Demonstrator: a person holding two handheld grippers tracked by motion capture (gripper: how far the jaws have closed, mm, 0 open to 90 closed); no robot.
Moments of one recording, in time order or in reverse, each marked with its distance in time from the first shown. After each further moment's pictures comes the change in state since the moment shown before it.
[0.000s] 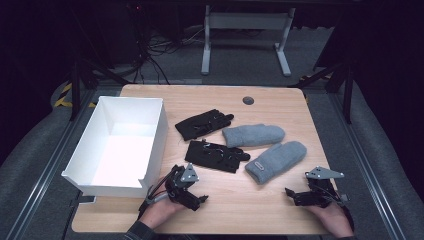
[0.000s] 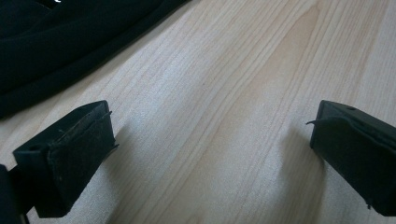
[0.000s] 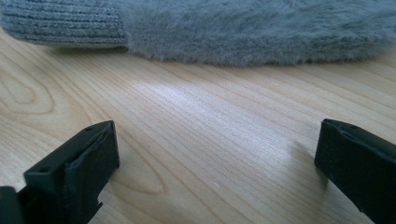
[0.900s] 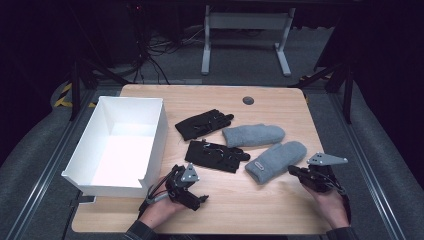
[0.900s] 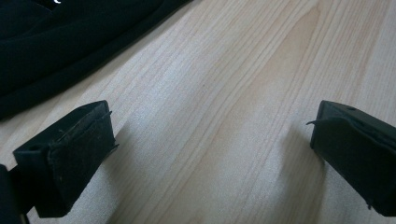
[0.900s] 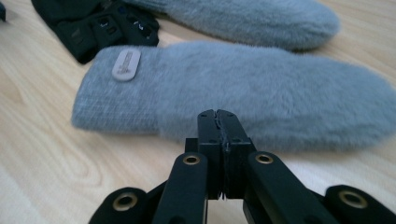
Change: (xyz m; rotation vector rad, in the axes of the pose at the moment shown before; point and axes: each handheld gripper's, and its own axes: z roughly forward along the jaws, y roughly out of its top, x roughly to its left) left arm 0.000 0.001 0.000 0.002 0.003 0.003; right arm -0.002 0.048 -0.013 -0.074 0.074 -0.008
